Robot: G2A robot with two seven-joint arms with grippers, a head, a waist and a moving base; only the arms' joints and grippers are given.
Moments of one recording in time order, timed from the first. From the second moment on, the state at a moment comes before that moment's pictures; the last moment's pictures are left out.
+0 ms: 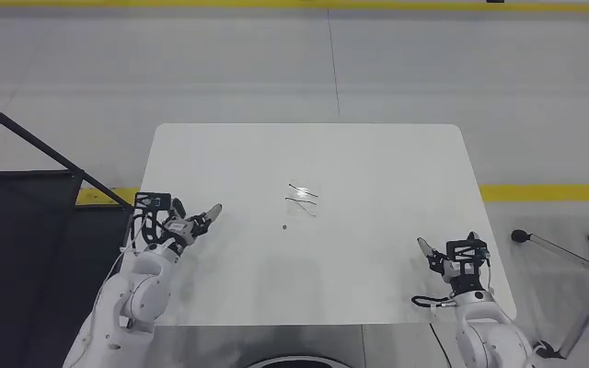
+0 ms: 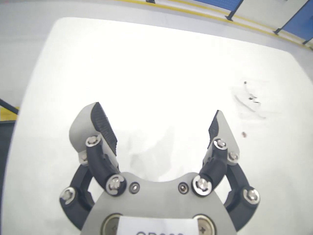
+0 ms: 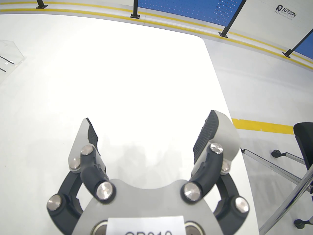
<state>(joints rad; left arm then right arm) 1.52 -1.17 -1.57 -1.80 0.88 -0.08 -0.33 -1.73 -1.15 1.60 -1.80 -1.33 0.00 0.00</state>
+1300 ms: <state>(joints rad) 1.04 -1.21 -1.35 -1.45 0.29 0.07 -0.76 -1.73 -1.15 1.60 -1.80 -1.33 0.00 0.00</state>
